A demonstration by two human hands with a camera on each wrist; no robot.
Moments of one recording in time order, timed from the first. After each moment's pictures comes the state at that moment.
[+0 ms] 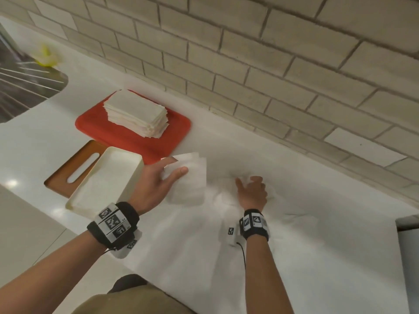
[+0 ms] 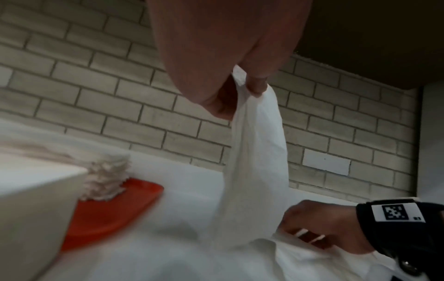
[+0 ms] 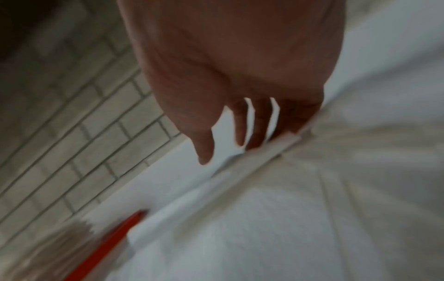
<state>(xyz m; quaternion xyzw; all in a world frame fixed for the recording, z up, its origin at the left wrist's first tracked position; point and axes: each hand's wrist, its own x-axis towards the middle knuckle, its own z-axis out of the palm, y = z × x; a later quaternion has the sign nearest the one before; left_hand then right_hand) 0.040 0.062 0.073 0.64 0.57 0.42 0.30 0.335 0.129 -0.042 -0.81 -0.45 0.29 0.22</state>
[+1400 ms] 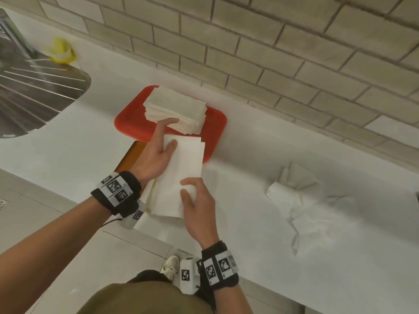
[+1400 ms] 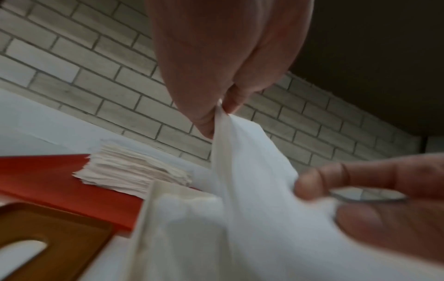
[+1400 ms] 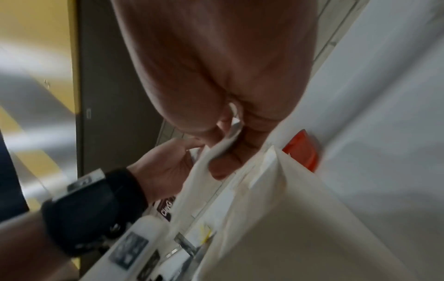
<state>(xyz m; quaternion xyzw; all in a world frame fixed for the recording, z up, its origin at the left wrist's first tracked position) -0.181 0.107 0.079 0.64 0.52 0.39 0.40 -0.018 -0.004 0.030 -0.59 -0.58 0.40 0.39</state>
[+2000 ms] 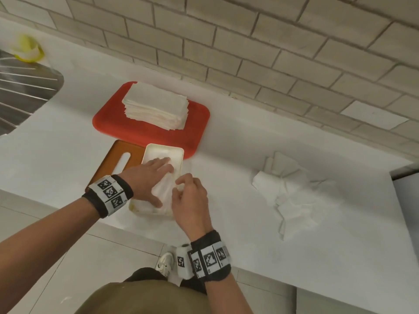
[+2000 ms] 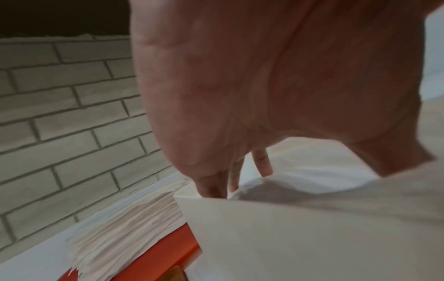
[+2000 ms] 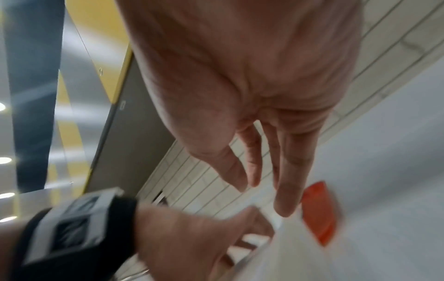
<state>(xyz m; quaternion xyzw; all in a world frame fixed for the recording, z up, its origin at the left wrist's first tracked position) -0.181 0.103 0.025 0.85 0.45 -0.20 0.19 -0.011 -0.002 0.045 -0.68 -0.60 0.33 0.25</state>
